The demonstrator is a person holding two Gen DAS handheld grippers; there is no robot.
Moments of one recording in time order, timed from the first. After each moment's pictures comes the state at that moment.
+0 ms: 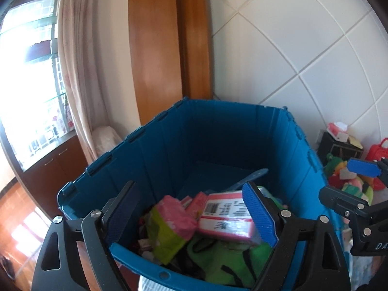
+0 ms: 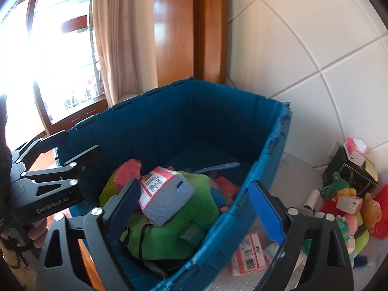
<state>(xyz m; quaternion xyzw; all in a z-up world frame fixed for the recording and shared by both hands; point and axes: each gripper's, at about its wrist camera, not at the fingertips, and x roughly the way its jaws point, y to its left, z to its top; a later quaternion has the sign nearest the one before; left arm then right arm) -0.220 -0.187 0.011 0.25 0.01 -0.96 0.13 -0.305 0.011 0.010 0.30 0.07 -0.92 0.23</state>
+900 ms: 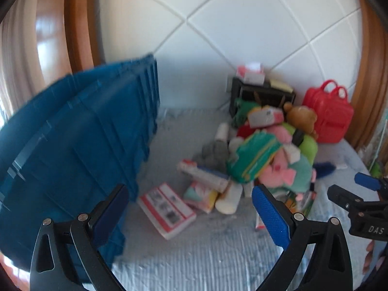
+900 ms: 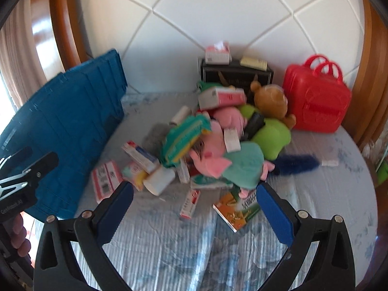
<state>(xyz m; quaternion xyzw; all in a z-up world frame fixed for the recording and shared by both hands) -0.267 0.119 -0.111 0.37 -0.01 -0.93 -0.01 -0.254 0.364 -0.113 0.40 -0.05 -0.91 -0.01</state>
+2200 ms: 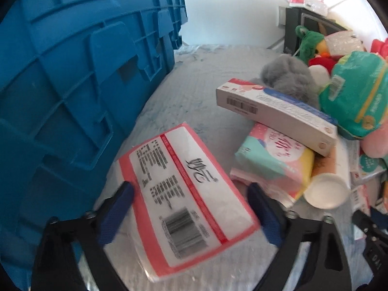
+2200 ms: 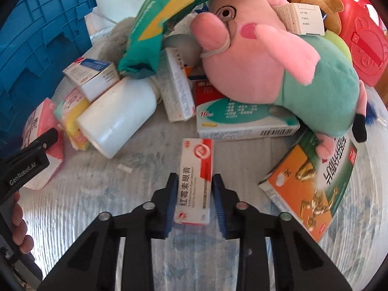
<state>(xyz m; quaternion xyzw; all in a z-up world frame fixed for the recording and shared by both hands) -0.353 0.093 -0.291 0.43 -0.03 -0.90 0.09 -0.327 0.331 -0.316 0.52 -0.04 -0.85 -0.02</state>
